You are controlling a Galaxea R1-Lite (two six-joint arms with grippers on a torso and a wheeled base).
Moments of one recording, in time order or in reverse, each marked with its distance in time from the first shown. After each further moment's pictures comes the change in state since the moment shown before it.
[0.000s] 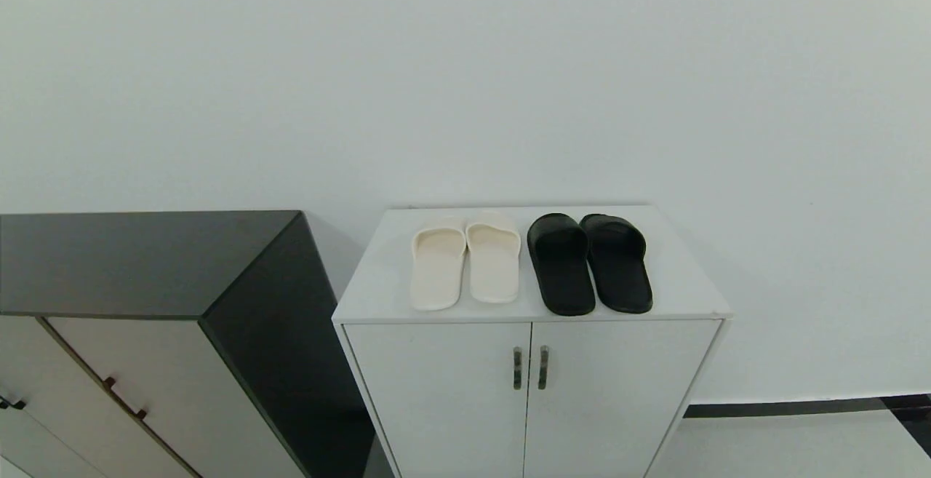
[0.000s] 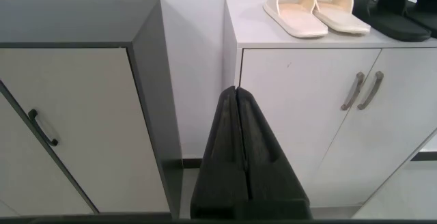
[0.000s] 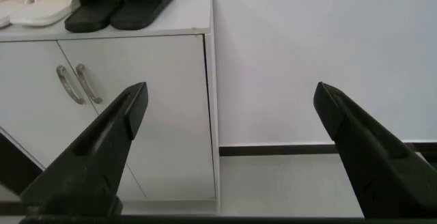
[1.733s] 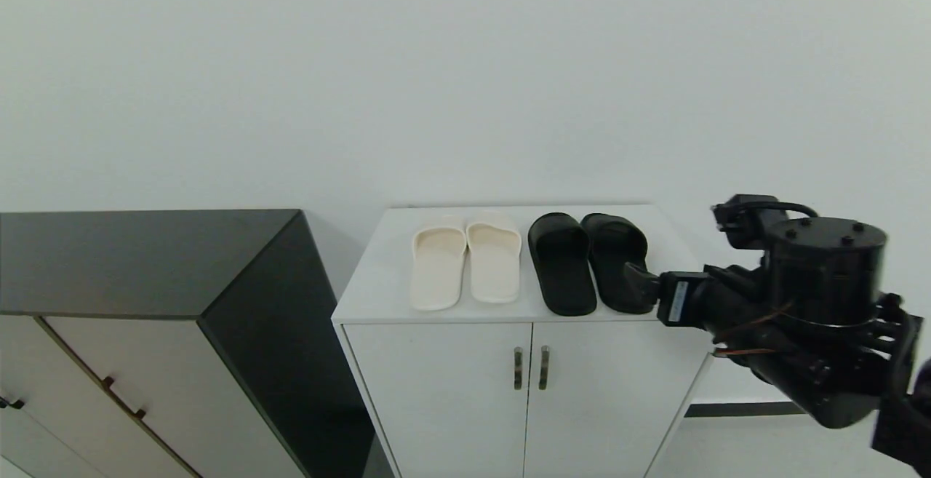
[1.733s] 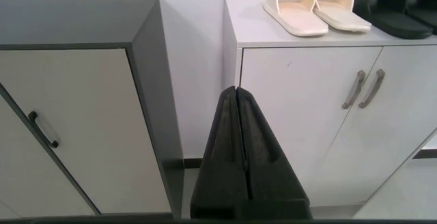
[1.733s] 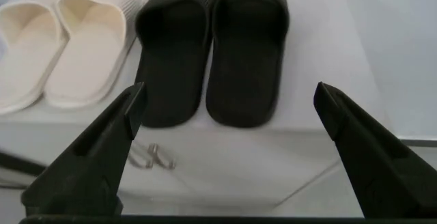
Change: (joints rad) left arm 0.000 0.000 0.000 0.000 -0.004 0.011; right arm 0.650 1.641 -0.659 -0.758 -0.539 0.259
